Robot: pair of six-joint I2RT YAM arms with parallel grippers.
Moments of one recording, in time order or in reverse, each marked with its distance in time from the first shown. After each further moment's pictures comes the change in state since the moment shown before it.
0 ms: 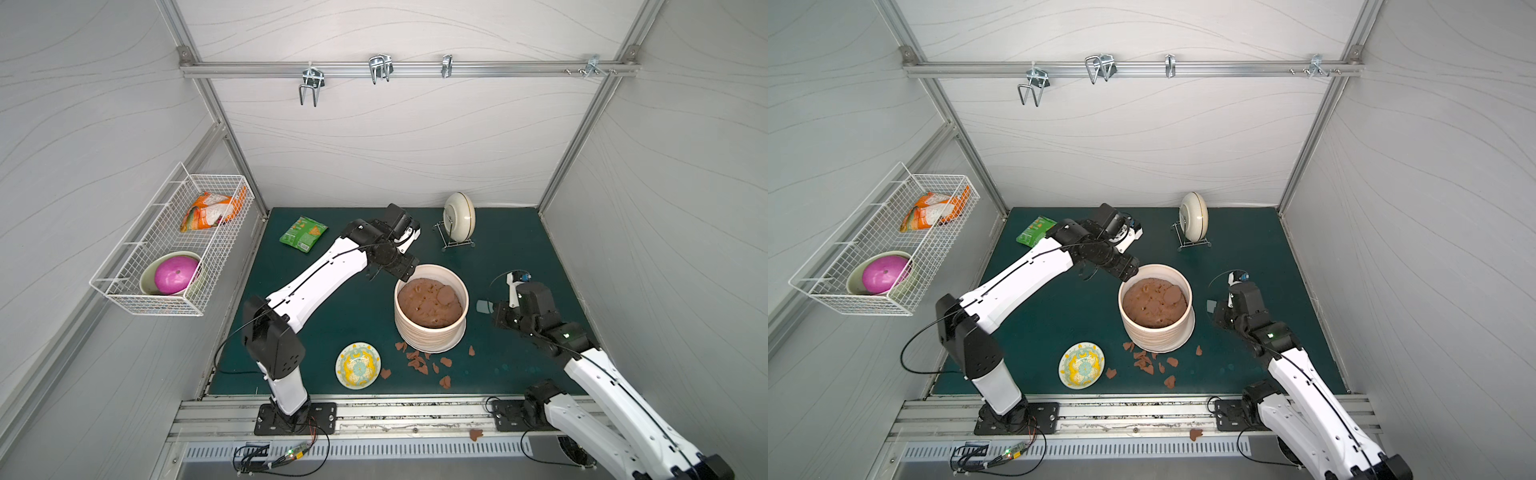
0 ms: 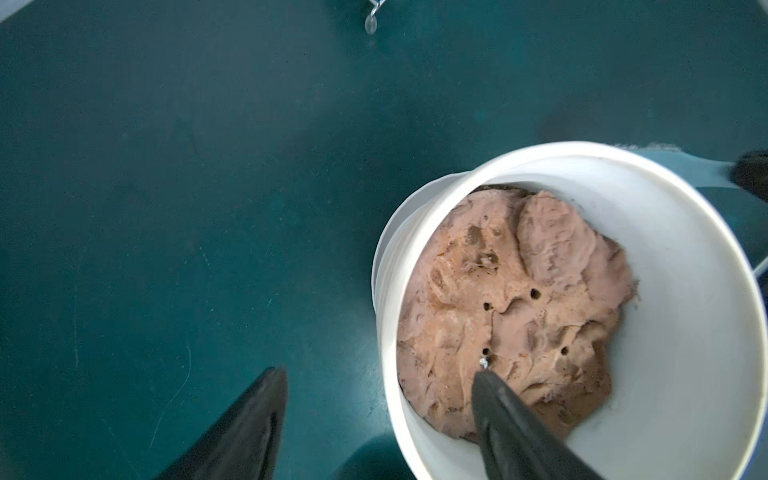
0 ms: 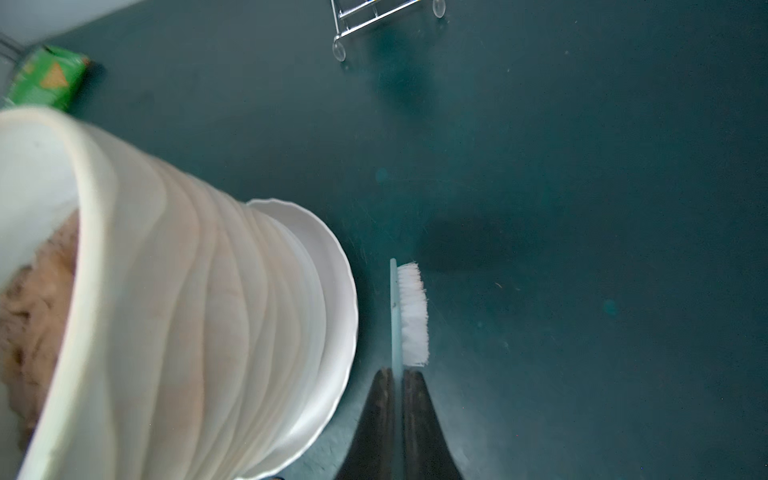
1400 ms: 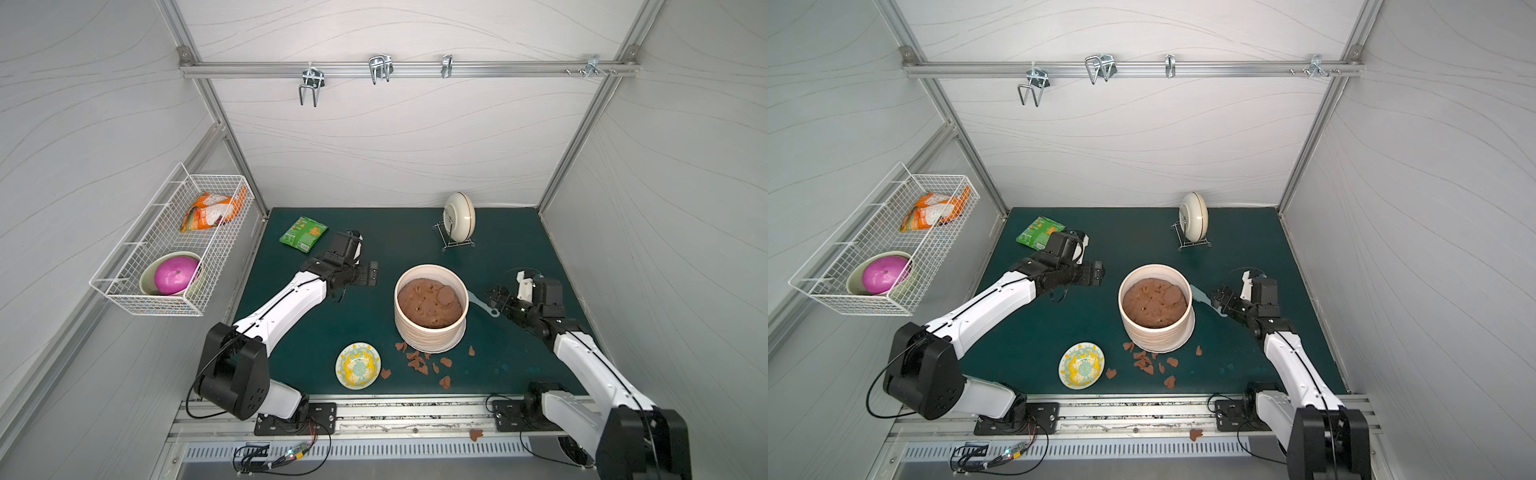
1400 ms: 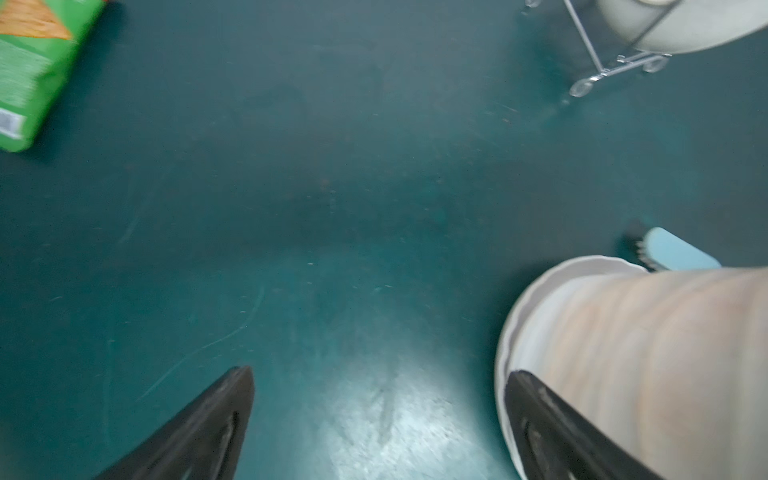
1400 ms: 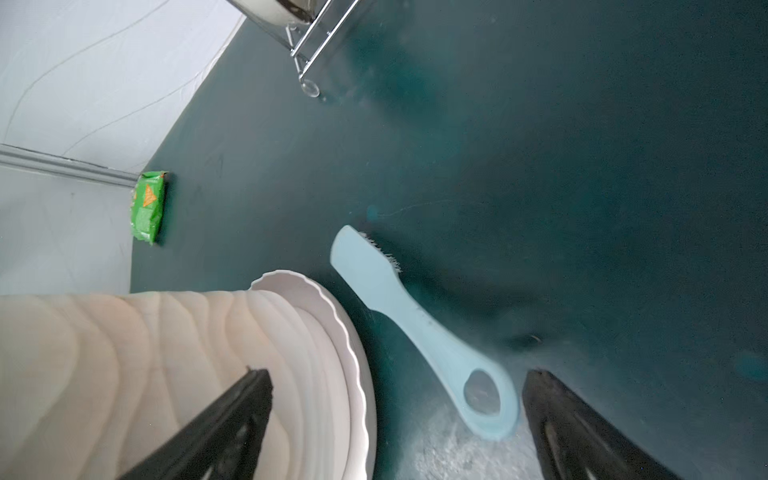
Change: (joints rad) left arm 0.268 -0.259 -0.642 0.520 -0.113 -0.197; right arm -0.288 0.164 -0.117 0.267 -0.271 0.101
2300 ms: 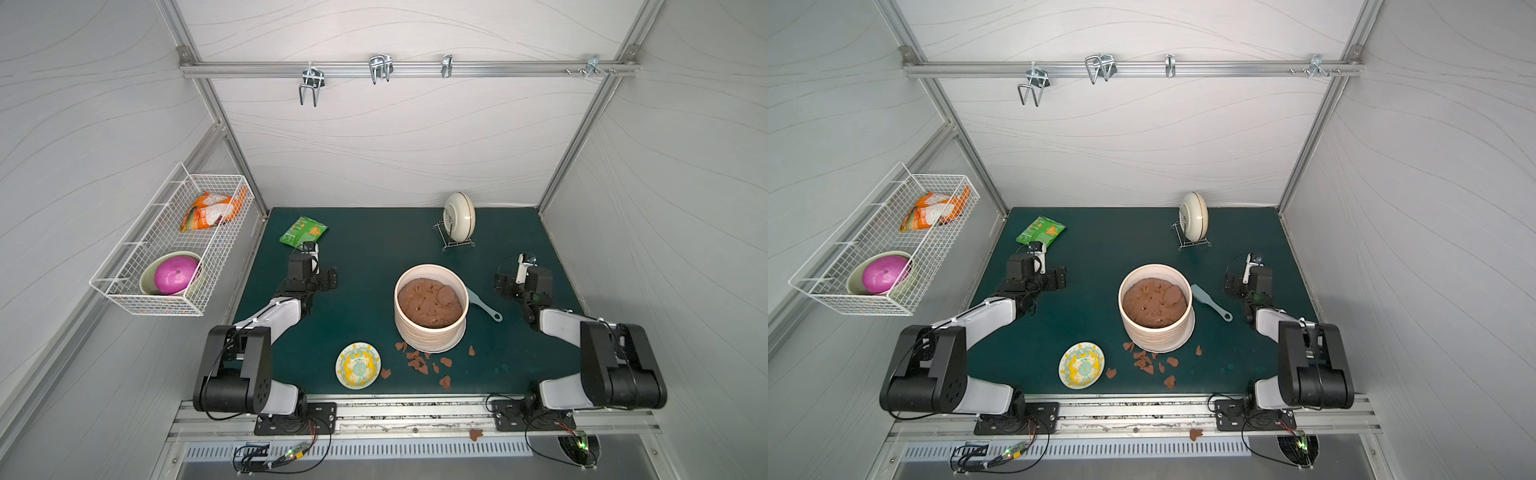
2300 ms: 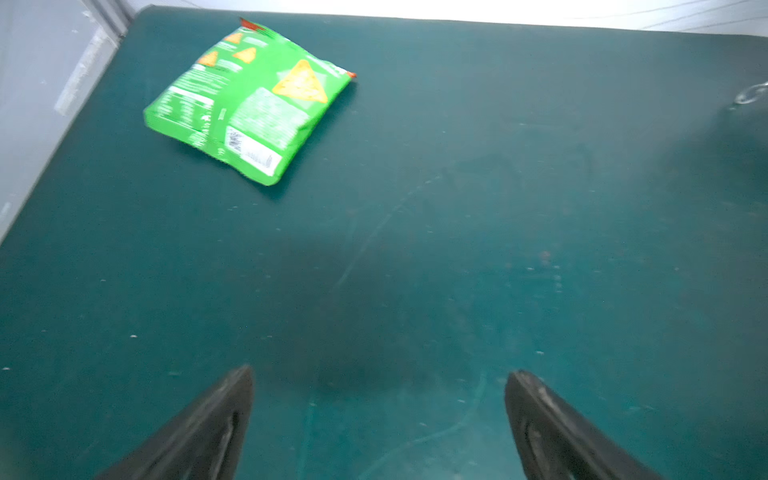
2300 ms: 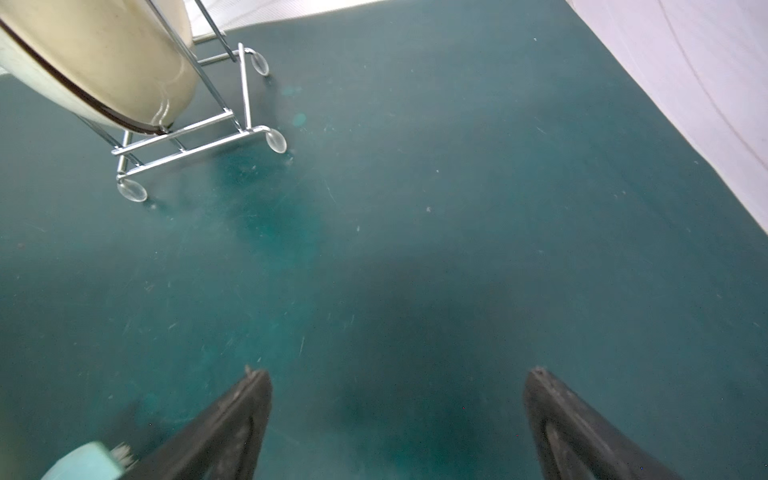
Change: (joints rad) left arm 0.371 0.001 -0.443 0.714 0.059 0.225; right arm -0.049 0.512 0.006 0.707 0.296 -0.437
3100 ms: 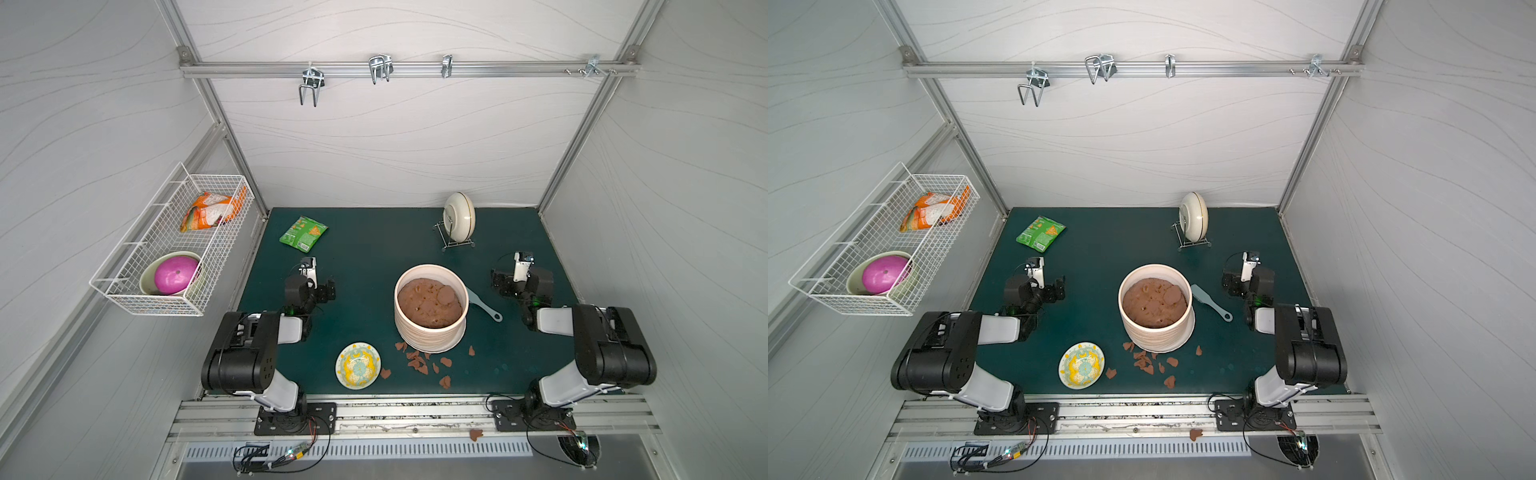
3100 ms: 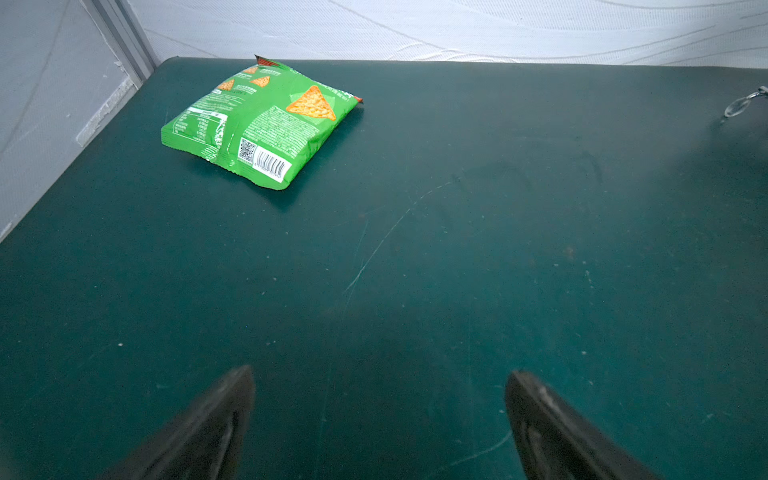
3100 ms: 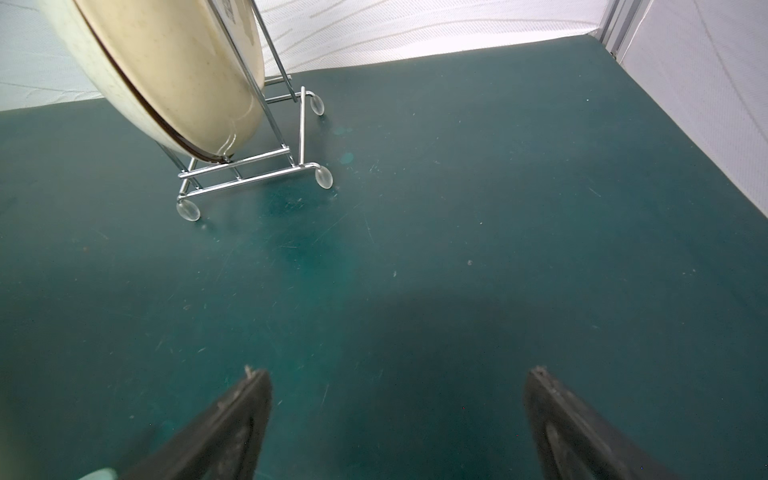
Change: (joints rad) left arm 0.039 0.116 -0.223 0.514 0.035 0.026; right arm -0.014 0.100 -0.018 0.224 -0.117 -0.056
